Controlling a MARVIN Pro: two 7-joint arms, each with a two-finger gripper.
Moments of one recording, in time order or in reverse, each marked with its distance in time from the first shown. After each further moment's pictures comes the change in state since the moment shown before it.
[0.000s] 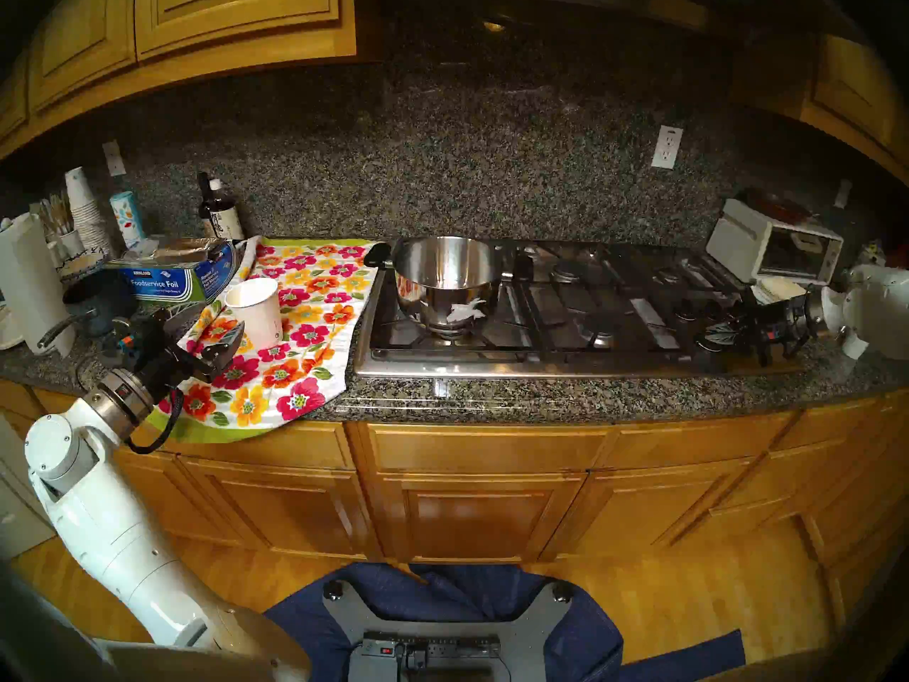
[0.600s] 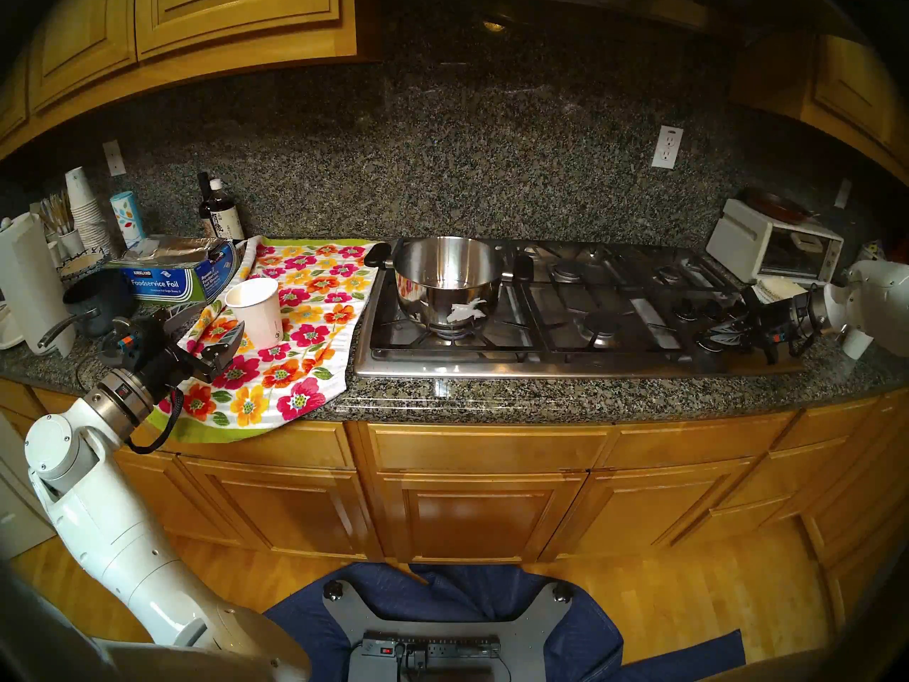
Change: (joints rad) left arm 0.000 0.000 0.000 0.000 0.000 0.000 0.000; right arm 0.031 0.000 -0.030 0.002 -0.162 0.000 -0.103
